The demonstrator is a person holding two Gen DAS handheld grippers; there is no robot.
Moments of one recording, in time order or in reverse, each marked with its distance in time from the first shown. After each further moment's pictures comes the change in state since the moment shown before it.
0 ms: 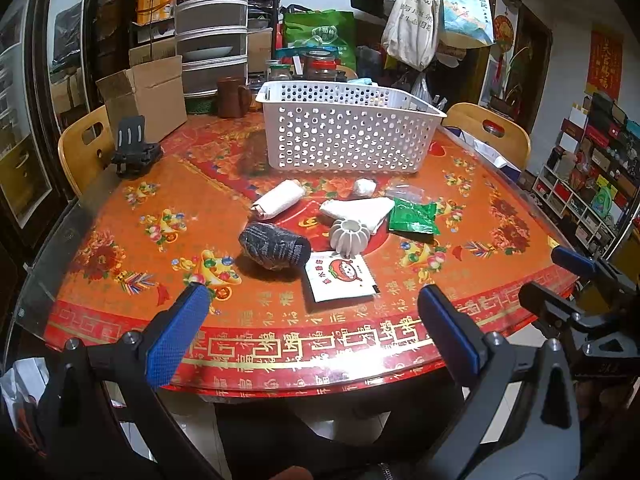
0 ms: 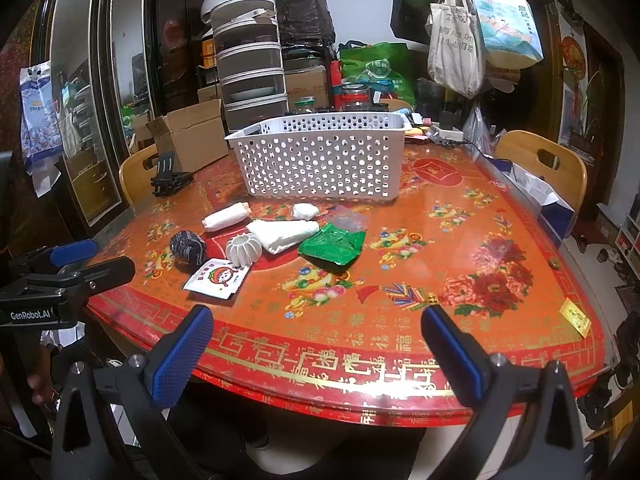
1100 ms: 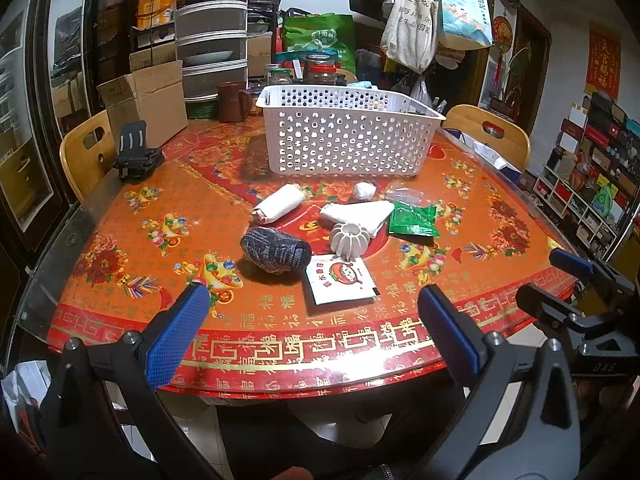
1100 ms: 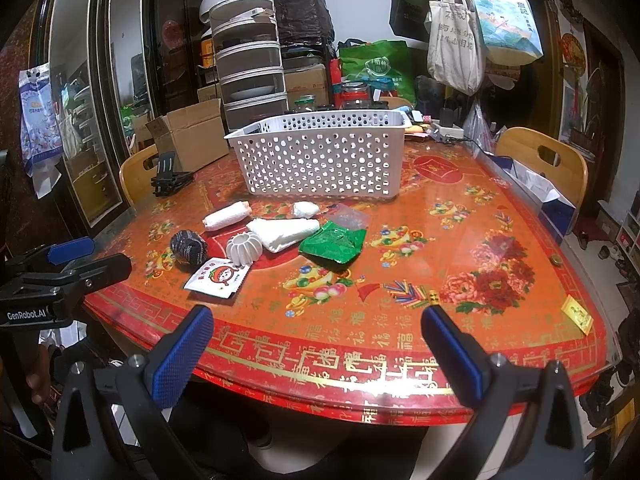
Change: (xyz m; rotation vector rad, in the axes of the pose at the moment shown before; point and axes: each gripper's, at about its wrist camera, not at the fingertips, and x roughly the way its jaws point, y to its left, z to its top) left arm -0.006 -0.001 0.002 0.004 -0.013 0.006; right arm 0.001 0.002 -0.004 0.002 0.005 0.001
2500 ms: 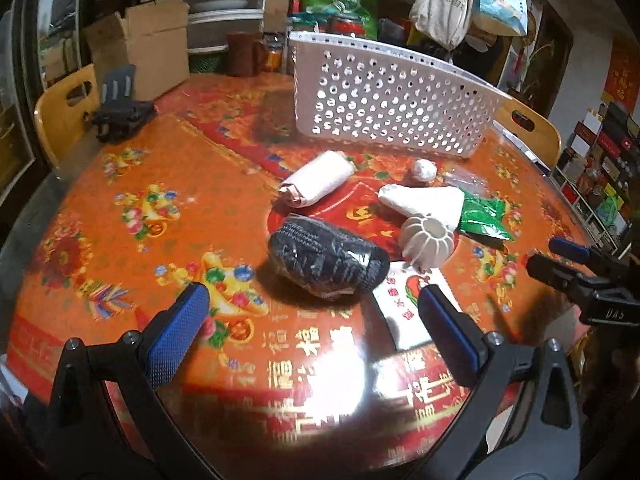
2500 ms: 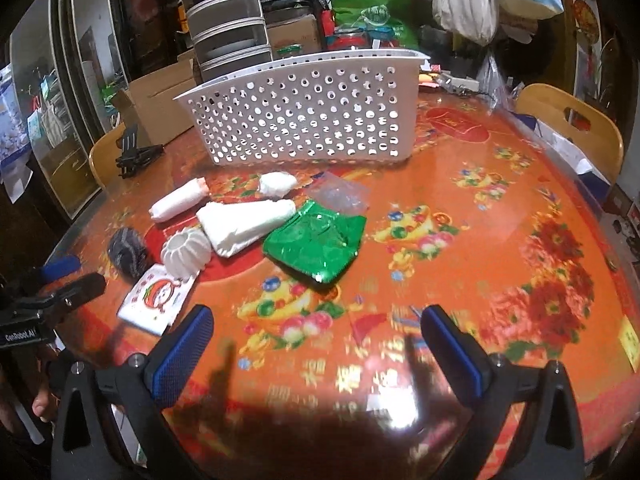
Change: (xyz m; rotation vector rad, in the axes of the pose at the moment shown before) left arm 0.126 0.057 0.008 -0.064 0.128 -0.016; right arm 0.120 -0.031 0.031 0.054 0.189 0.040
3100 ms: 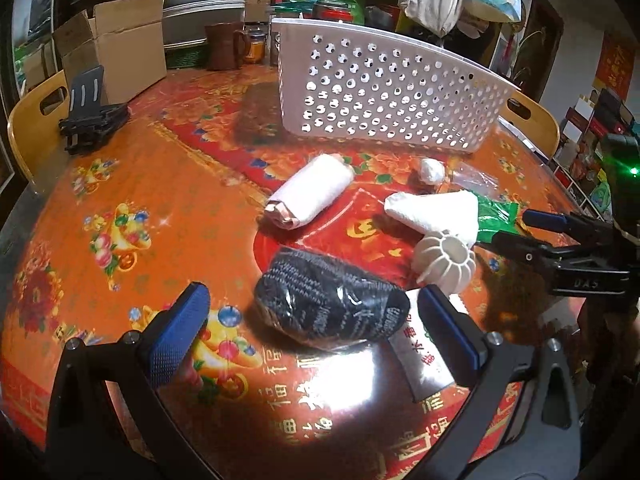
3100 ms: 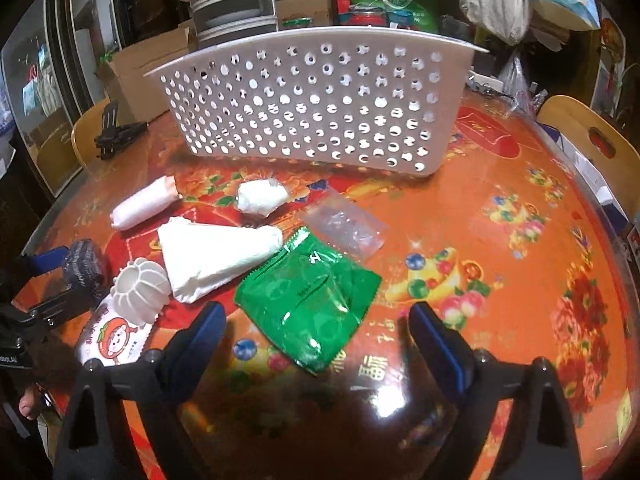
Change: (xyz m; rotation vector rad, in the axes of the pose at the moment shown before) left arm 0.038 0.001 0.017 0.040 0.033 -0.042; right arm 0.060 0.008 0.041 -0.091 0.098 -0.042
